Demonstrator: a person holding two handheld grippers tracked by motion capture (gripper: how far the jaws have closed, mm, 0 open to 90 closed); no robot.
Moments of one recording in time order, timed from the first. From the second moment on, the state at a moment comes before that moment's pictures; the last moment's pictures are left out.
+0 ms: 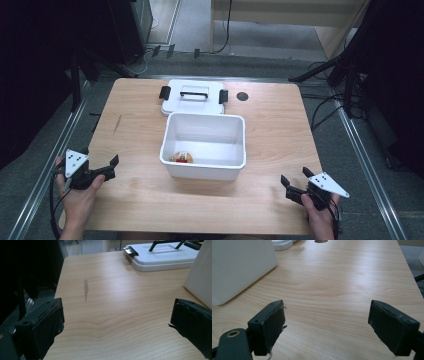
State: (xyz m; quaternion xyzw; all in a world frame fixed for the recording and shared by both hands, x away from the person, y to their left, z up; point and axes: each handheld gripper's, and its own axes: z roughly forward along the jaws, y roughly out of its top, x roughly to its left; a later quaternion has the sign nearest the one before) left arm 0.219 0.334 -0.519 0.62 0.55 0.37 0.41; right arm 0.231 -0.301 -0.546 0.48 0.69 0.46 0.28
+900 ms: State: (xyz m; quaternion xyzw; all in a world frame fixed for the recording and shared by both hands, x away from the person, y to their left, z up) left arm 0.198 0.341 -0.551 0.58 0.59 0.39 0.41; right arm 0.231 -0.301 -0.546 0.49 0.69 0.46 0.28
